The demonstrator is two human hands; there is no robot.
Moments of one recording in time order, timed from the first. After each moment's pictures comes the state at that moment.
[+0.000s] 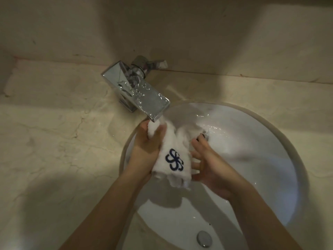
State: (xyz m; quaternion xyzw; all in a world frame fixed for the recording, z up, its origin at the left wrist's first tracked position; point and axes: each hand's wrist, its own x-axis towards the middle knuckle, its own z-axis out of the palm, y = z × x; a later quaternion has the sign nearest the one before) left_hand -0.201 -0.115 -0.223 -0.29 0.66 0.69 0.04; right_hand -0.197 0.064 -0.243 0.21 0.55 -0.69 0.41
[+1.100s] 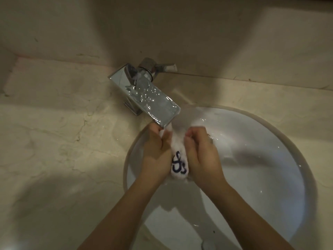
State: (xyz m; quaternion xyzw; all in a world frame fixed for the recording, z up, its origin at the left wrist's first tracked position) left_hand -0.210 -0.109 -0.241 -0.26 0.77 0.58 0.06; right_hand -0.209 0.019 -0.243 -0.03 0.86 -0.50 0.07
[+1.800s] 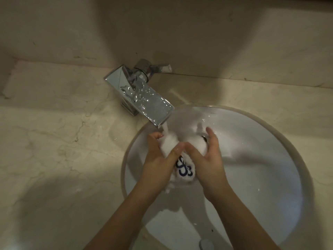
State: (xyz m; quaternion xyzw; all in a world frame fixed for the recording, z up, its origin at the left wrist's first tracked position) left_hand -0.181 -0.104 -0.231 -0.24 0.75 0.61 0.12; right_hand -0.196 0.028 -0.241 0.23 0.69 -0.67 0.16
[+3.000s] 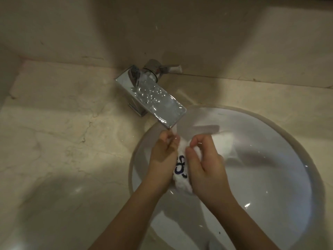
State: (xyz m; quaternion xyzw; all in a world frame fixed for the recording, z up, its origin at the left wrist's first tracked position) left_hand -0.204 -0.105 -0.232 -0.28 0.72 0.63 0.11; right_hand -0.184 0.006 -0.212 0.05 0.84 -0.53 0.09
